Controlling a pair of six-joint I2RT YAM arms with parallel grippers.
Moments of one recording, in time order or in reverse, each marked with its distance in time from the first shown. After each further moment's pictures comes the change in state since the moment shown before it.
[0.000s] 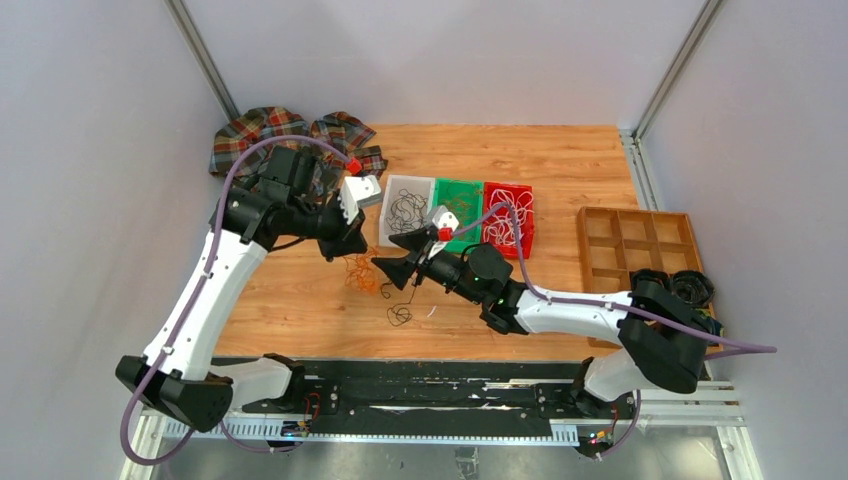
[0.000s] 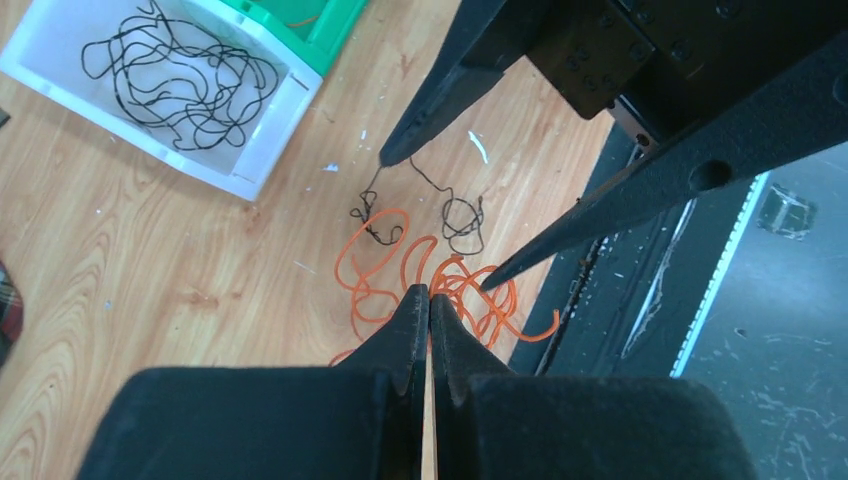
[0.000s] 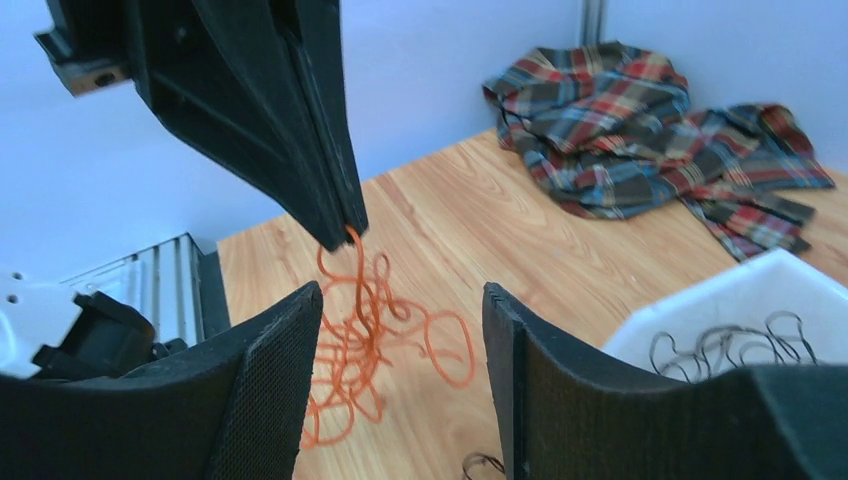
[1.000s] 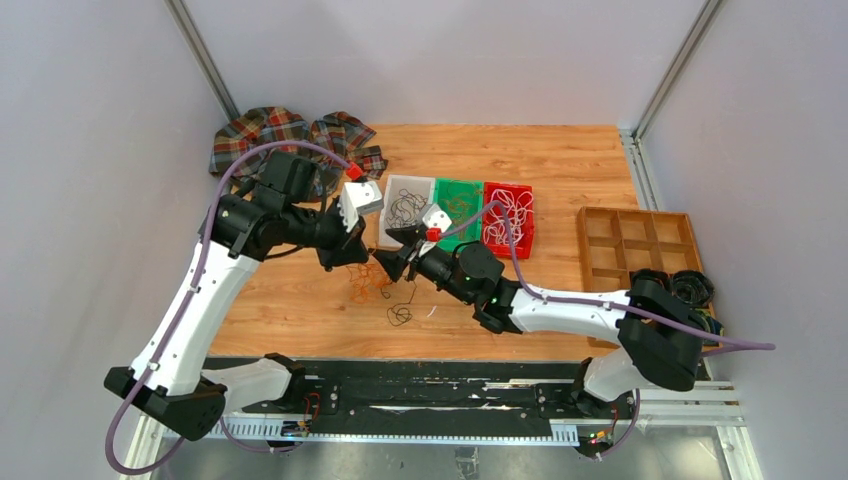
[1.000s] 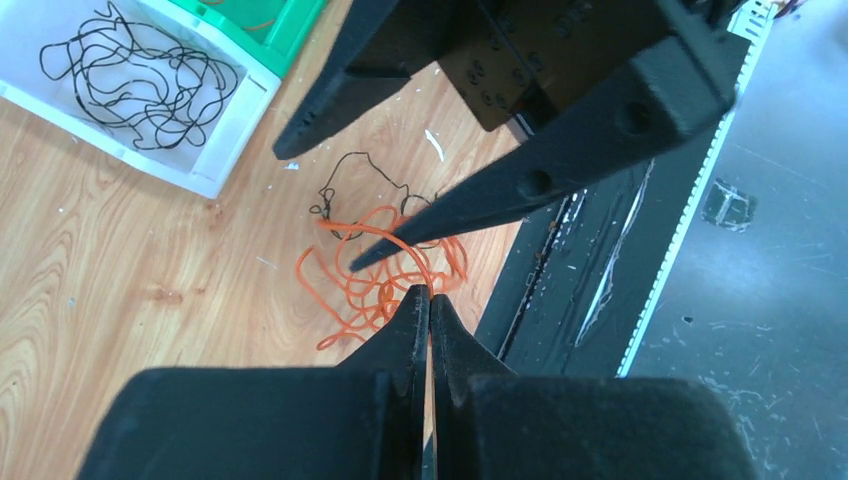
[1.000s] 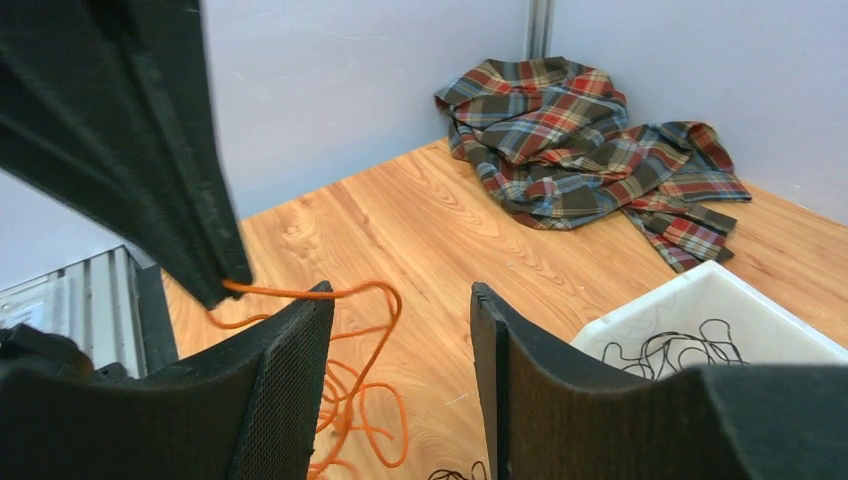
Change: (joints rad) left arm -0.080 -0.056 0.048 -0.076 -0.024 -0.085; right arm 0.051 0.017 0.080 -0.055 0.107 -0.100
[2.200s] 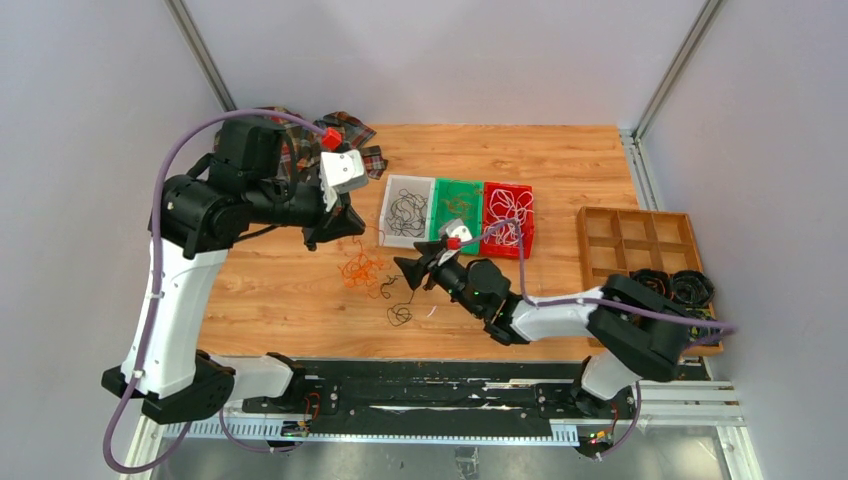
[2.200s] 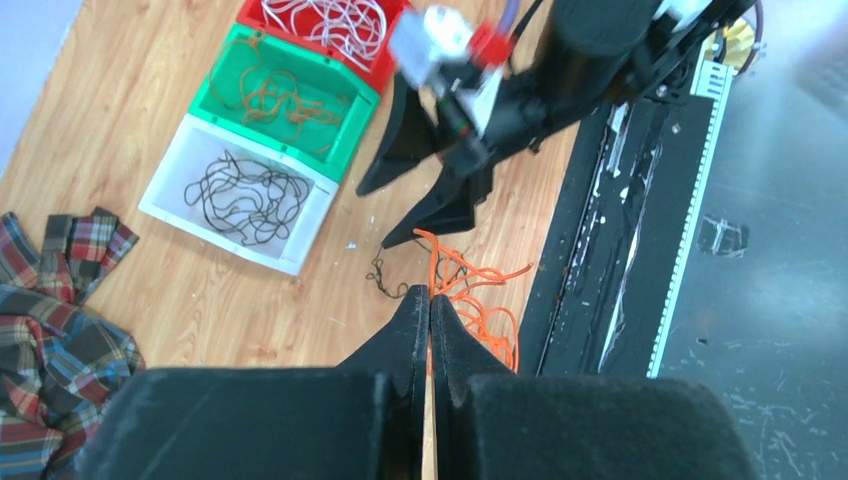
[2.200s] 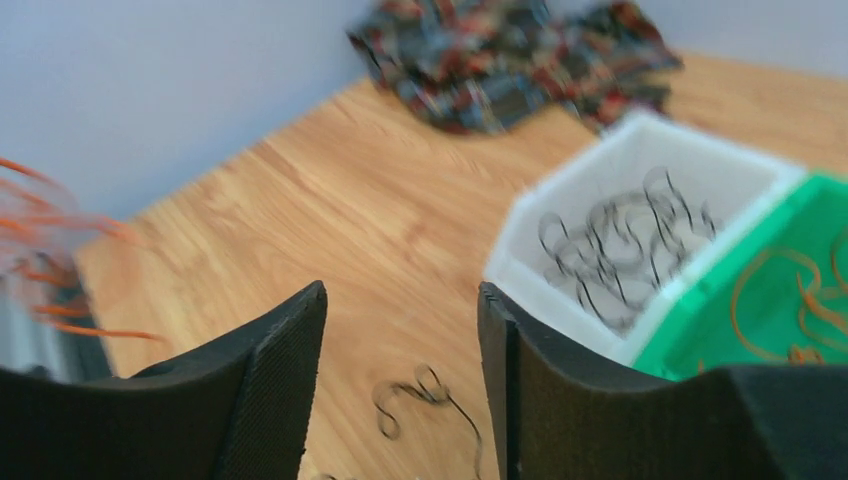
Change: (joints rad) left arm -0.021 0.109 0.494 -0.189 0.055 0.057; right arm -0.053 0.142 -0.223 0.232 0.164 0.124
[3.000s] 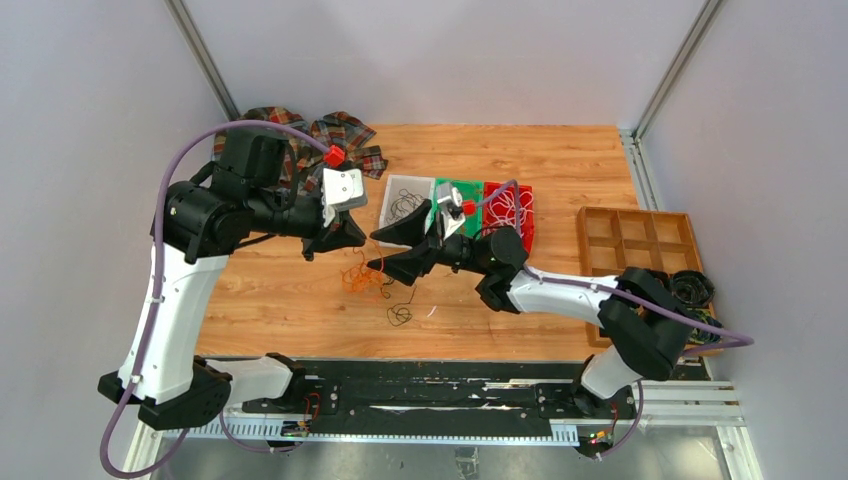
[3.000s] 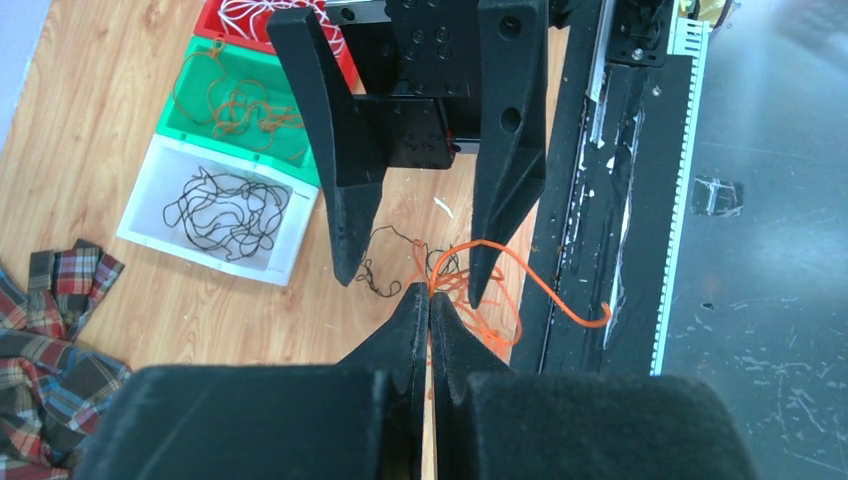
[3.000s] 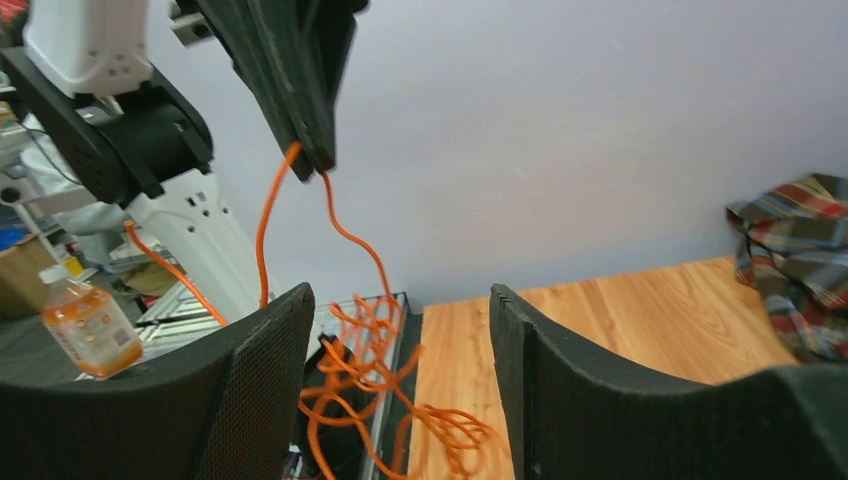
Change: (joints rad) left arm 0.000 -0.036 -0.085 -0.021 0.061 0.122; right arm -0.124 -0.064 0.232 0.160 -0.784 0.320
